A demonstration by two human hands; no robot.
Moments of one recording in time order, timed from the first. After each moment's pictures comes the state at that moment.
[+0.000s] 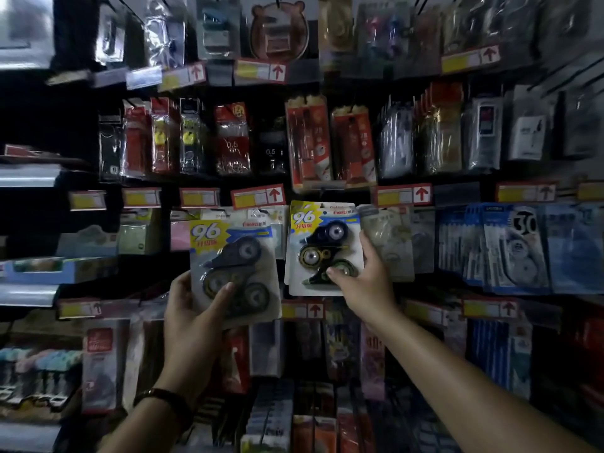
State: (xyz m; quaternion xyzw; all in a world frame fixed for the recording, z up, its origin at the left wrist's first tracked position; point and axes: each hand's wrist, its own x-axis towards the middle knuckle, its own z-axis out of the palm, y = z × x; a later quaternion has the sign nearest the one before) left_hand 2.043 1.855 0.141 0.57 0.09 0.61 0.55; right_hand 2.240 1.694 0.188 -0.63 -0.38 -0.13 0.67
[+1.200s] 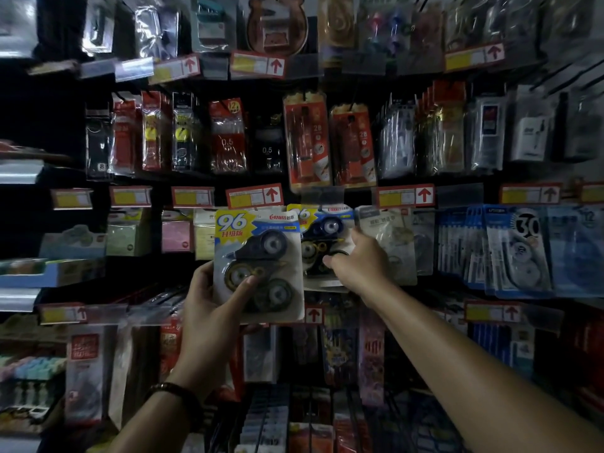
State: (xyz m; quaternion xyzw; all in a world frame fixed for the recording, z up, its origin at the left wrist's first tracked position) left_hand 2.058 1.834 0.164 0.58 0.02 0.54 0.61; right_hand 2.240 1.703 0.234 -0.78 -0.30 -0.15 0.54
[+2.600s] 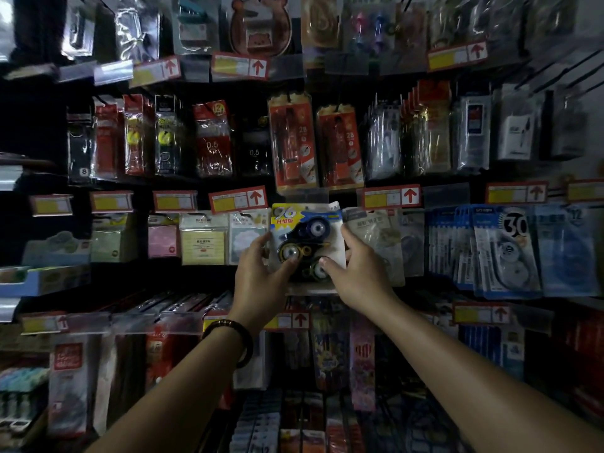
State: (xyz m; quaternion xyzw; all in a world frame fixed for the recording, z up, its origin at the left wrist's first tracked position) left_hand 2.157 1.838 0.199 0.74 0.08 0.53 0.41; right_hand 2.262 1.687 0.216 -0.72 -0.41 -0.18 0.53
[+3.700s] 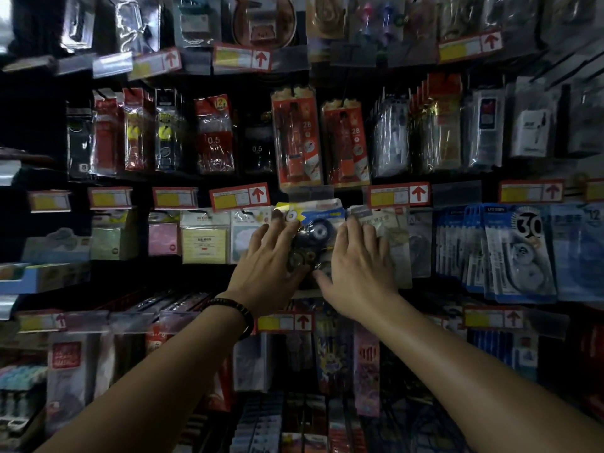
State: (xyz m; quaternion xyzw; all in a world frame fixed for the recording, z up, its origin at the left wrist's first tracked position) left_hand 2.170 1.861 0.217 0.90 0.09 0.42 -0.03; right_hand 2.246 1.694 0.223 -0.84 -0.33 -0.42 0.11
